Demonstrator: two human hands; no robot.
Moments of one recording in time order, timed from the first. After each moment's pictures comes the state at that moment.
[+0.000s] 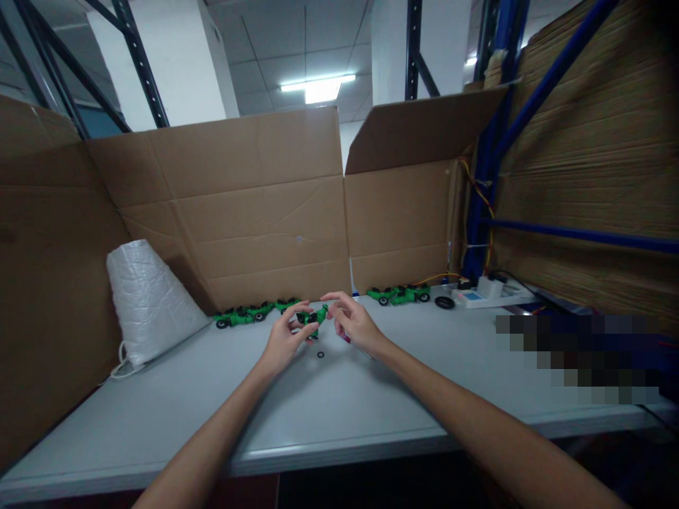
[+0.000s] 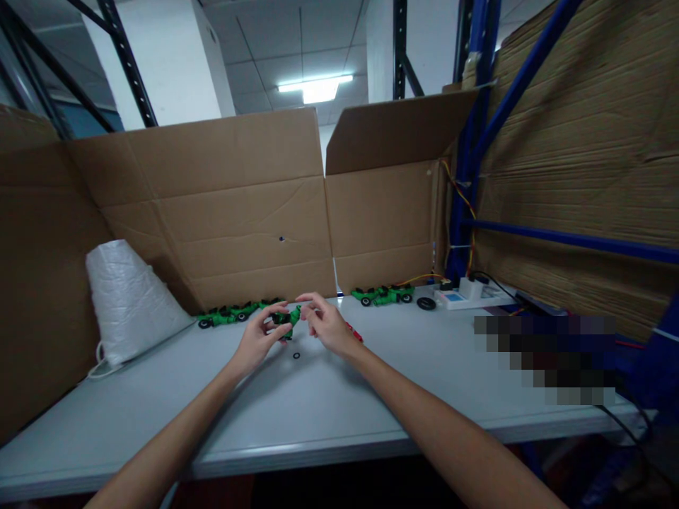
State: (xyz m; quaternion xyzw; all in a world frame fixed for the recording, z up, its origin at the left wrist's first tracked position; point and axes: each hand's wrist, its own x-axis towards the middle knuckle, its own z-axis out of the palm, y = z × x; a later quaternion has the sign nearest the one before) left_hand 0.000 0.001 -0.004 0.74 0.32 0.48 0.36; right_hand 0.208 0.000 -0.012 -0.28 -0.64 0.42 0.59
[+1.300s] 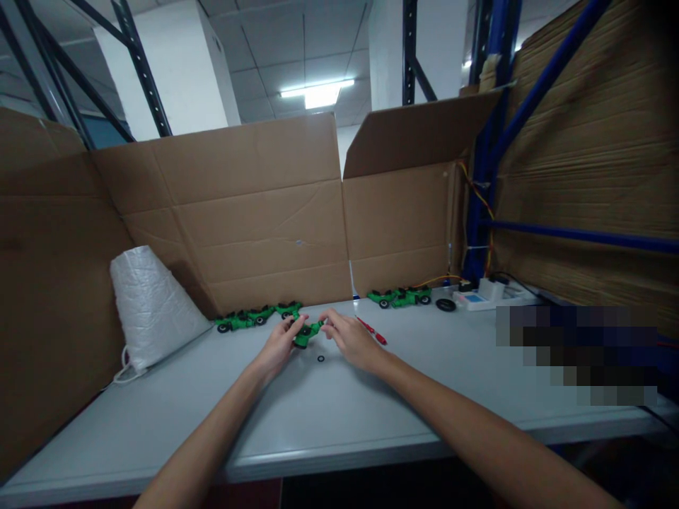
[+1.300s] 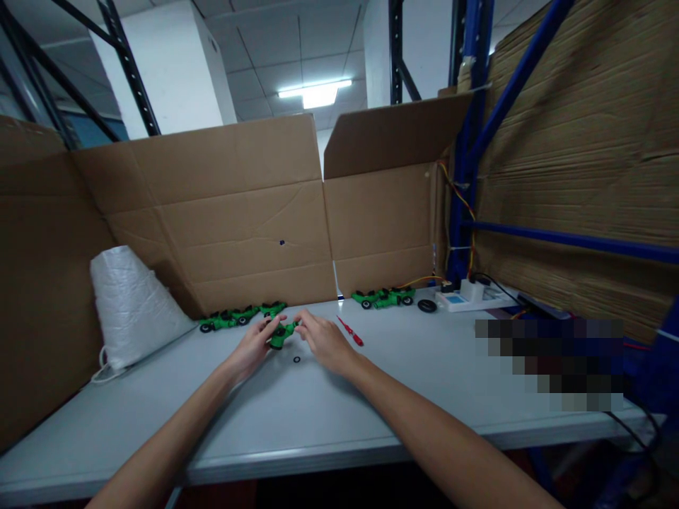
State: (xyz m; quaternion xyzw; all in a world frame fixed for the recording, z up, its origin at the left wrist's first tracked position) left_hand -0.007 0.013 -0.011 0.58 0.38 0.48 0.53; right_hand 0.206 -0.007 -0.026 -0.37 -0.81 0.09 0.45
